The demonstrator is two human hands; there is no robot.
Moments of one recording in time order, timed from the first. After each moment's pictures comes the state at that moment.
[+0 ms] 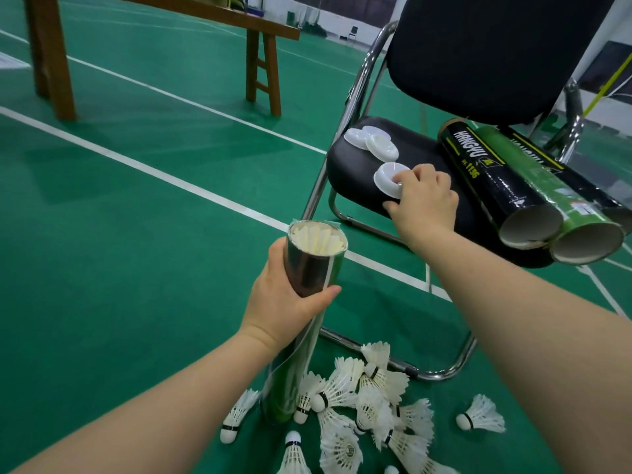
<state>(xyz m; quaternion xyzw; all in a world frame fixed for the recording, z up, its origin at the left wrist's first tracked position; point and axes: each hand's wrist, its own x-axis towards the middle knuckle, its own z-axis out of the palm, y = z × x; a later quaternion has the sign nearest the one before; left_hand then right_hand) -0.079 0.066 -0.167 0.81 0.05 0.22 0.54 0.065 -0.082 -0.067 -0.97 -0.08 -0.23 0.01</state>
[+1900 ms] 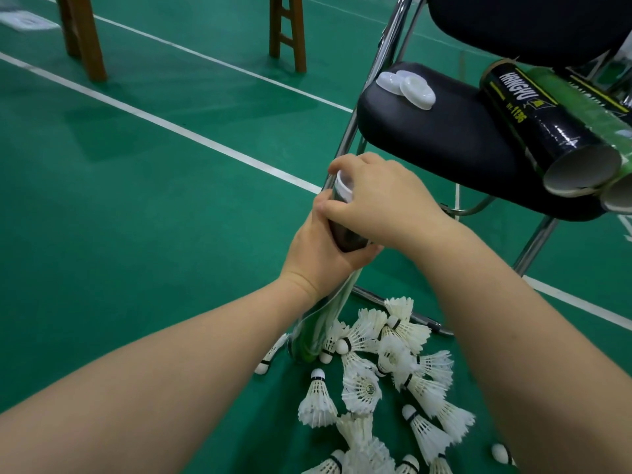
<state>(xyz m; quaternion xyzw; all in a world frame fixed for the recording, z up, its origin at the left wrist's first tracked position) -0.087 0.051 -0.166 0.82 0.05 0.21 0.54 -0.056 -0.022 -0.065 -0.95 -0.30 -0.07 0.05</state>
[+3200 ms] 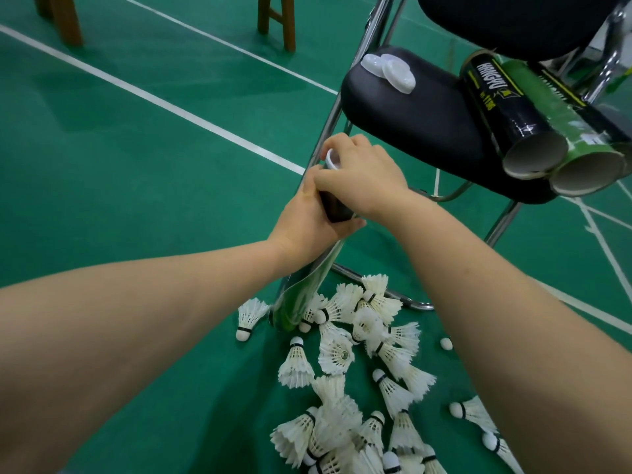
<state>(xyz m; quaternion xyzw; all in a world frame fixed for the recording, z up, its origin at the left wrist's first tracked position) -0.091 0.043 -0.154 0.83 0.02 0.17 0.53 -0.056 -0.029 -0.067 -0.96 -0.24 -0.01 0.11</state>
